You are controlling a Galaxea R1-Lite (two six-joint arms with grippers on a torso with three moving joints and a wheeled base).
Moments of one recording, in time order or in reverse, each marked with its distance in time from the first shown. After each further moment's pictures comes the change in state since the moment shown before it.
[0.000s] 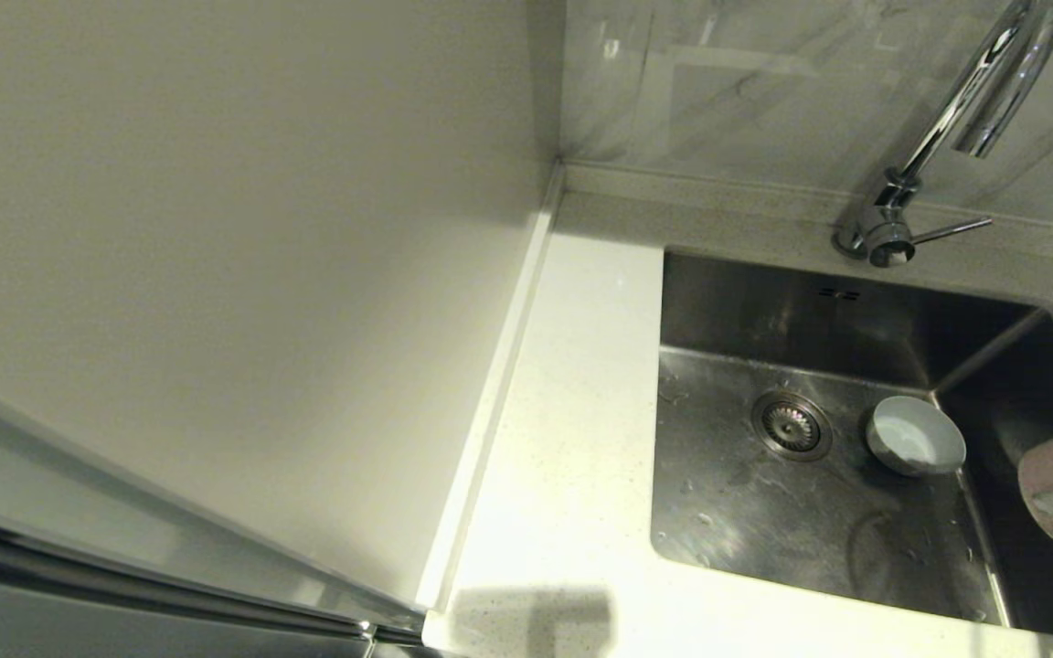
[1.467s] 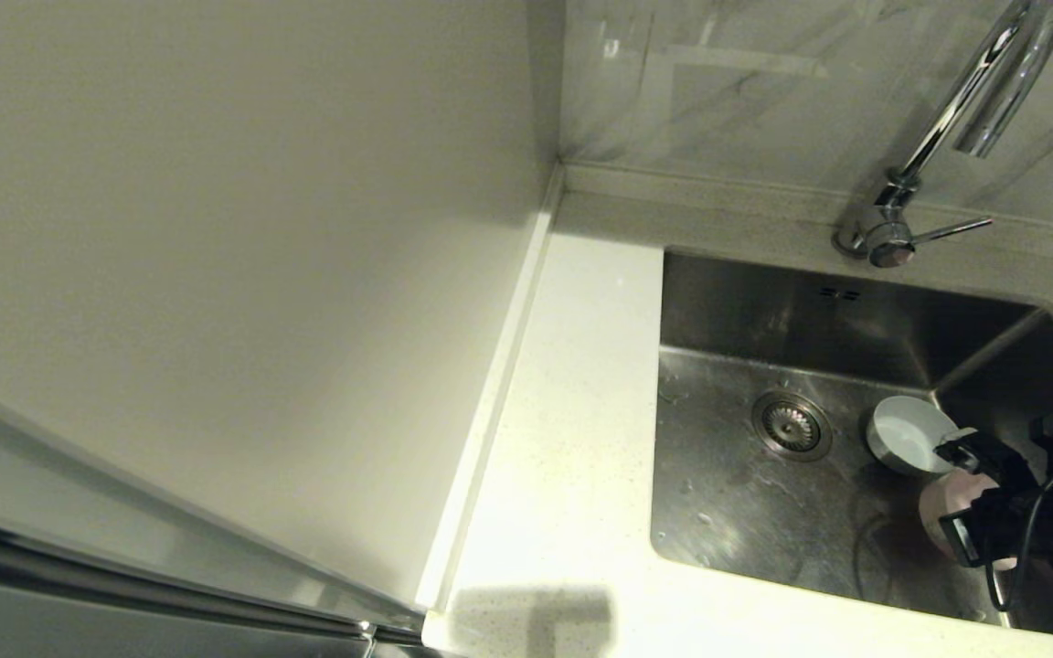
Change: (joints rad) left arm 0.000 0.000 0.000 0.000 0.000 -0.001; right arm 0.048 0.493 0.116 -0.594 -0.009 -0.021
